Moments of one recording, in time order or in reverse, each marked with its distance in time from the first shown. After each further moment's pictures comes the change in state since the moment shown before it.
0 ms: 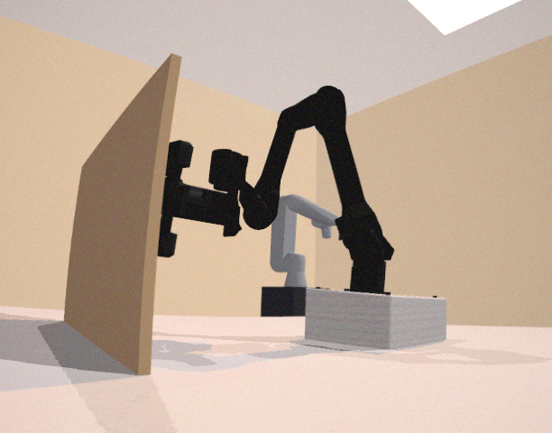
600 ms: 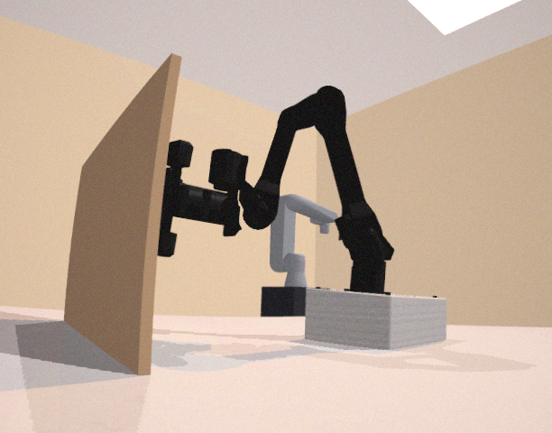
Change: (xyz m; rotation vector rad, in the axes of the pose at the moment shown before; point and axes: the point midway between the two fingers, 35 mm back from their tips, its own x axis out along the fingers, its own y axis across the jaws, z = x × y) arm 0.000 0.000 0.000 0.001 0.000 0.000
